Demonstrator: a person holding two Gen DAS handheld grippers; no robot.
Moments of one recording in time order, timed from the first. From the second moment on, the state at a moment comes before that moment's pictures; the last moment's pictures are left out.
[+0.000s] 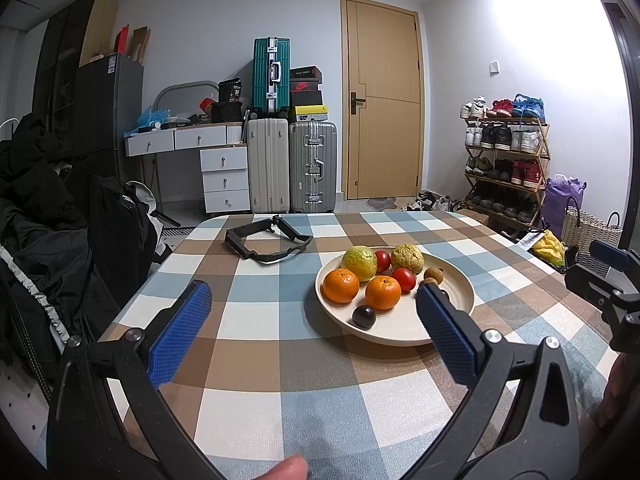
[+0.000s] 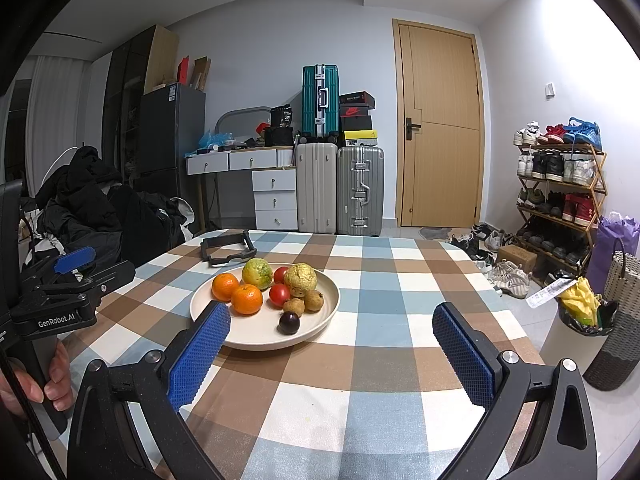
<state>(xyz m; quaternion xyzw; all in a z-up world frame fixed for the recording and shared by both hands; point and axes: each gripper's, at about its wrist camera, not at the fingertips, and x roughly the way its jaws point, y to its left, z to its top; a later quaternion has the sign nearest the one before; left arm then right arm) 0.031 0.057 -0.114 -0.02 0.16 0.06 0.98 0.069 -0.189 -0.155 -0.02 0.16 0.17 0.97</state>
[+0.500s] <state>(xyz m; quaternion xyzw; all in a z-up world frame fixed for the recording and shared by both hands) 0.031 0.057 -0.114 -0.02 0.16 0.06 0.98 0.069 -0.189 -0.155 -0.02 0.15 0.17 0.97</state>
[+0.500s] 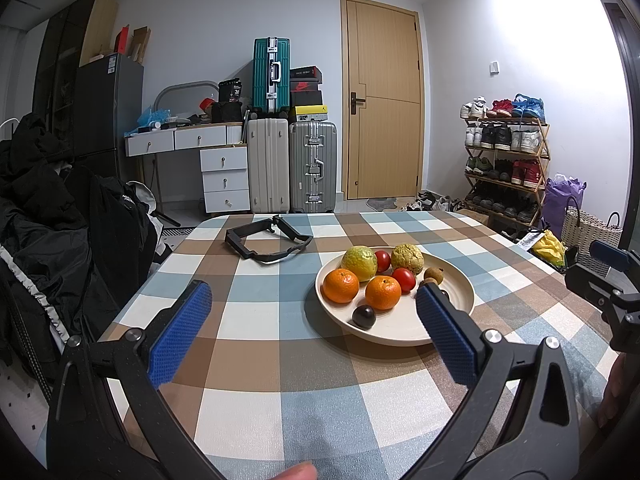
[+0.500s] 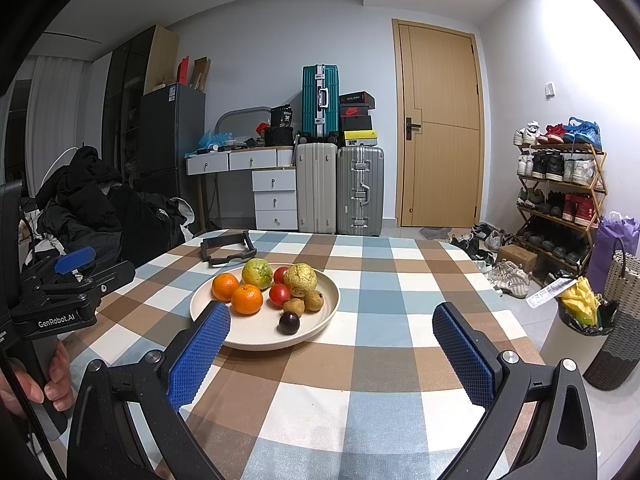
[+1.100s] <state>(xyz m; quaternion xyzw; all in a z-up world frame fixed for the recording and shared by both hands) 0.031 0.057 -0.114 -0.02 0.16 0.06 0.99 0.069 -0.189 -0.155 -0.02 0.15 0.17 0.97</state>
